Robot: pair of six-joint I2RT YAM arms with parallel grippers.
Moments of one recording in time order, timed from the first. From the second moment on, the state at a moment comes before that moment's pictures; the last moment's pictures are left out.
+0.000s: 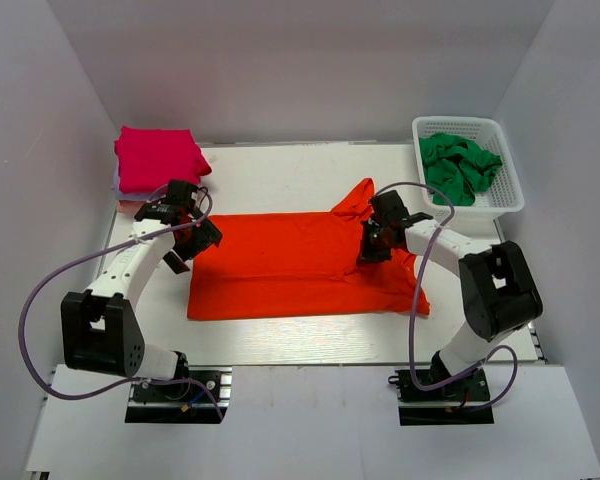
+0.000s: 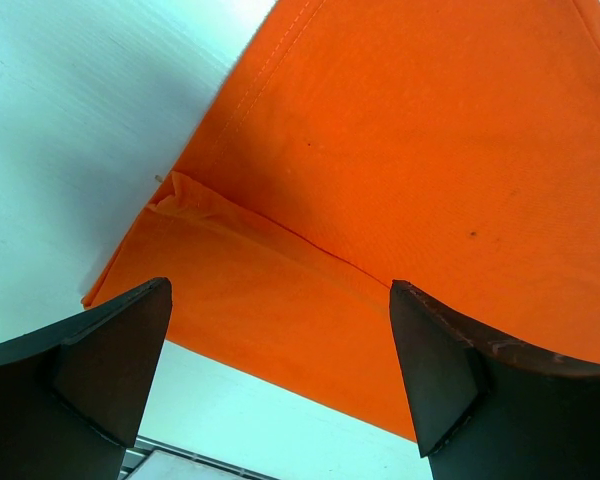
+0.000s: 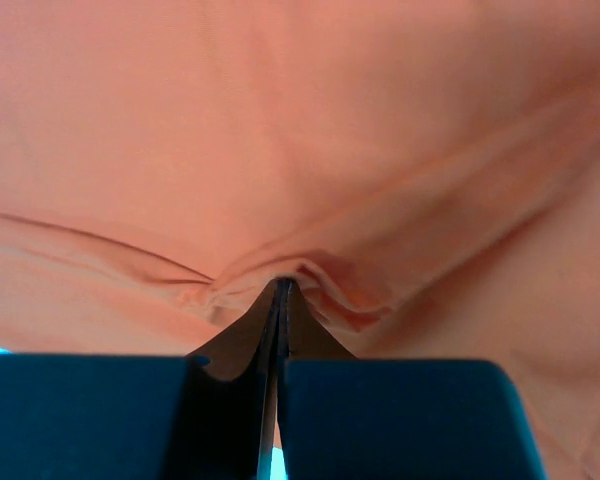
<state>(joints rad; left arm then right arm) -0.15 1.40 1.09 -0.89 -0.18 -0.85 0.42 1.64 0.98 -0.42 -0.17 0.45</state>
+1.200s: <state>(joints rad) -0.15 1.40 1.07 -0.87 -0.17 -0.83 0.45 1.64 0.97 -0.42 -0.14 0.43</state>
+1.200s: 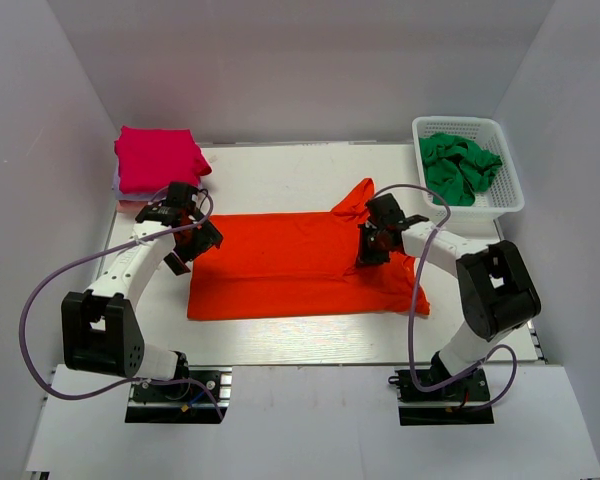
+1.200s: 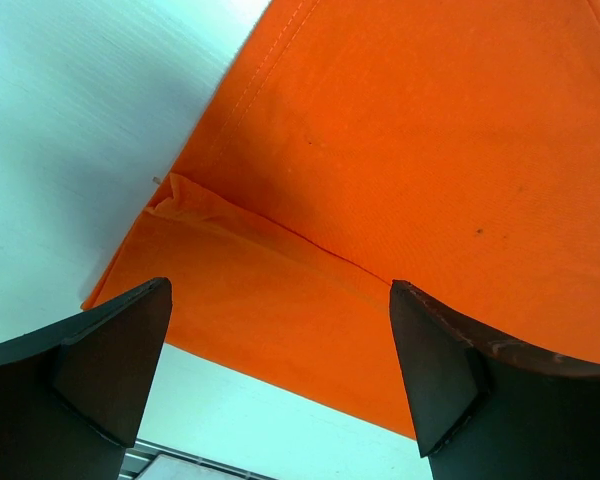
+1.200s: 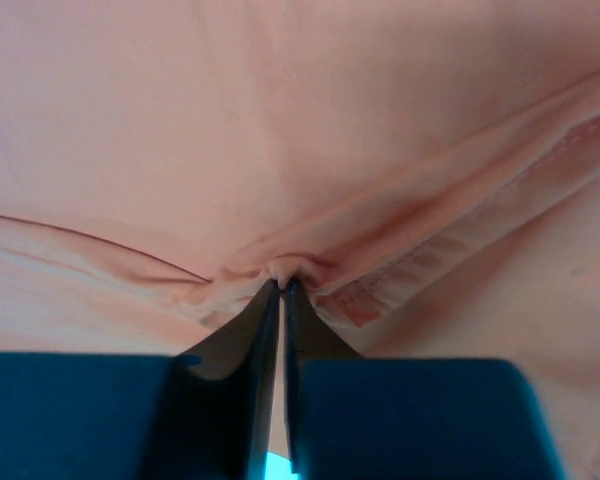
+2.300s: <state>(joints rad) -0.15 1.42 1.07 -0.86 -0.16 -0.83 0.51 1.82 1.23 -0.47 -0.15 0.27</state>
